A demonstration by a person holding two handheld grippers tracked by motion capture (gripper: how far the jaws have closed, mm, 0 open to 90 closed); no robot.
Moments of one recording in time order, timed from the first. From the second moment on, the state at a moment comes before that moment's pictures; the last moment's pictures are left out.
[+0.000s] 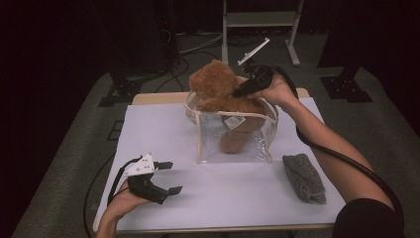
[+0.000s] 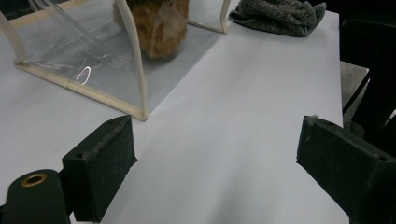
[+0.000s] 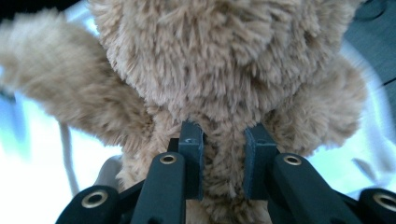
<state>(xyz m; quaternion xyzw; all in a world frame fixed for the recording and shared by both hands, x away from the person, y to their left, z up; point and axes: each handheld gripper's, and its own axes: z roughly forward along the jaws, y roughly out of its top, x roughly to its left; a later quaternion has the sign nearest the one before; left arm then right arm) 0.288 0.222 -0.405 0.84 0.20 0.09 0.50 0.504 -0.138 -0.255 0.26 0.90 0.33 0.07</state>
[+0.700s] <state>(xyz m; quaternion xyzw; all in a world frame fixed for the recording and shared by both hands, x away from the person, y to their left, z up) 0.286 0.224 -0.406 0.84 0.20 0.09 0.50 0.492 -0.107 -0.291 0.21 0.95 0.23 0.06</state>
